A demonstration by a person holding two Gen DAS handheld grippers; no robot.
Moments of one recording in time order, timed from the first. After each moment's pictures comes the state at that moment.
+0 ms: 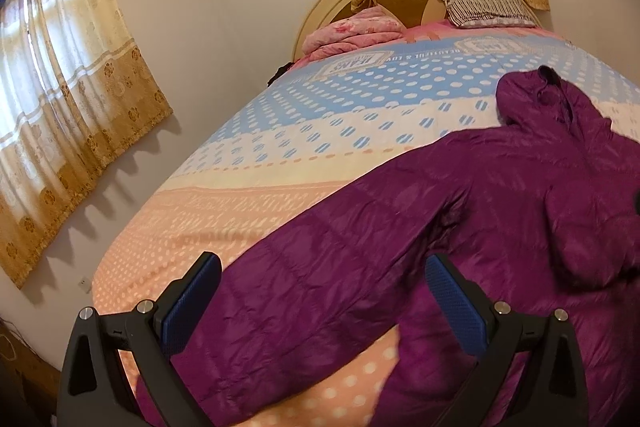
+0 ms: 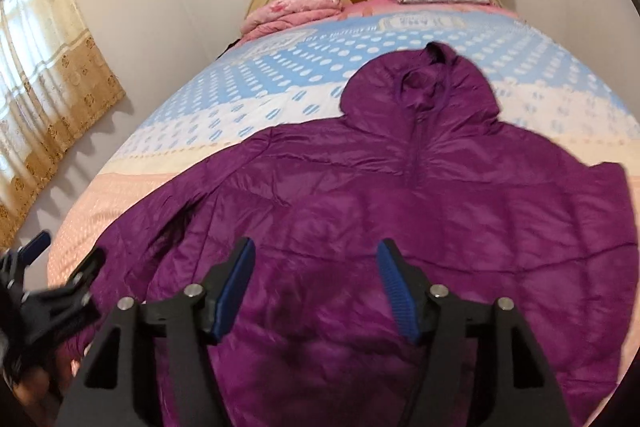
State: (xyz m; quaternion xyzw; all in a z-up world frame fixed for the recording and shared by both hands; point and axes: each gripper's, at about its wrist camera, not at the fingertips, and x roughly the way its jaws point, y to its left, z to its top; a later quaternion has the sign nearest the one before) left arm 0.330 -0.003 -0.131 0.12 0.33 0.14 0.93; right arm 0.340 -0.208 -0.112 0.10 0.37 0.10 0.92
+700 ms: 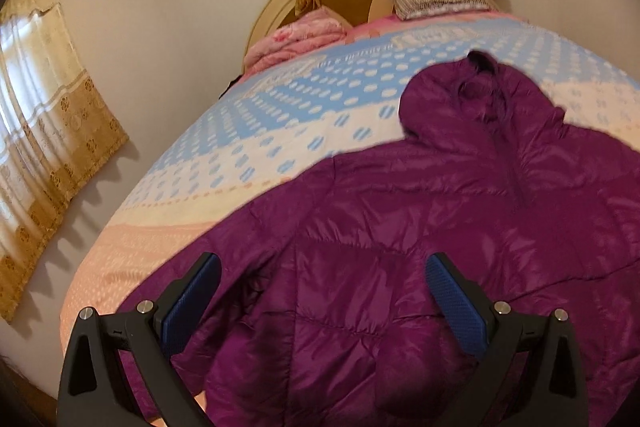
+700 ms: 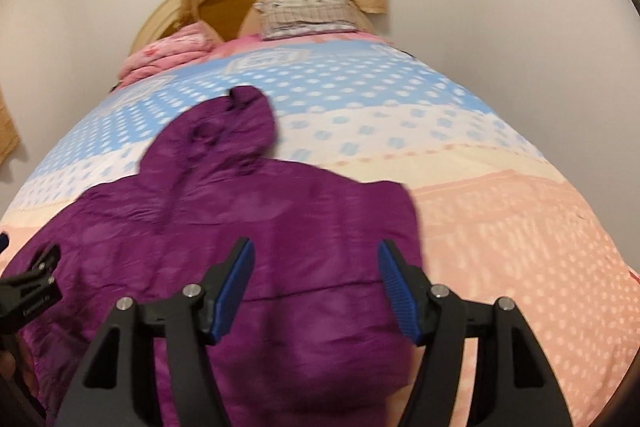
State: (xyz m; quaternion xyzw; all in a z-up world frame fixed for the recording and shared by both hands) left arm 0.396 -0.140 -0.167 0.16 0.34 0.09 0.92; right arm 0.339 -0.359 -0.121 0.09 0.35 -0.13 0.92
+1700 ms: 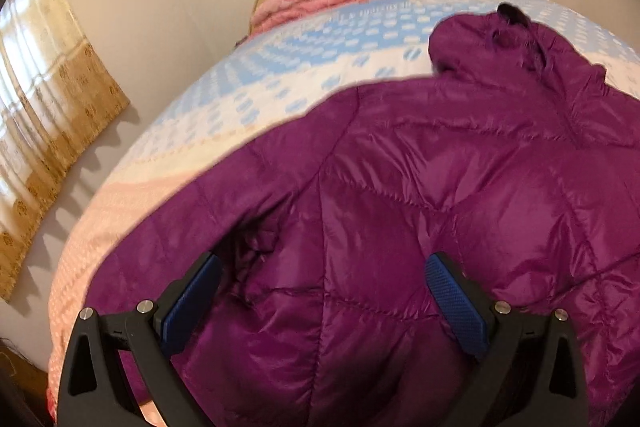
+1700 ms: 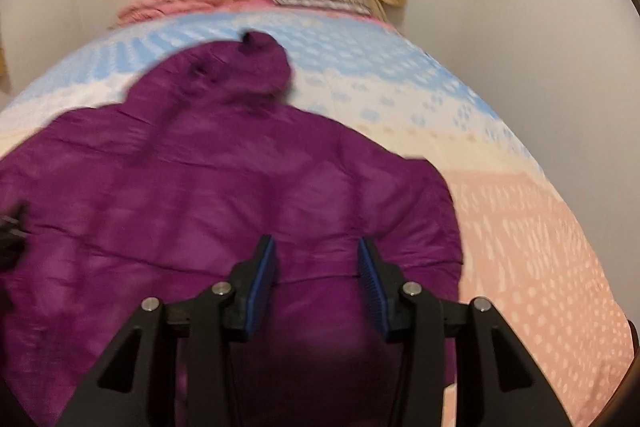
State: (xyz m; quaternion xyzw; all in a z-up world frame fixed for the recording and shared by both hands) left arm 0.416 -0.105 -0.213 0.14 0.39 0.10 0.90; right arm 0.350 -0.288 -0.154 -0.01 0.39 -0.10 0.92
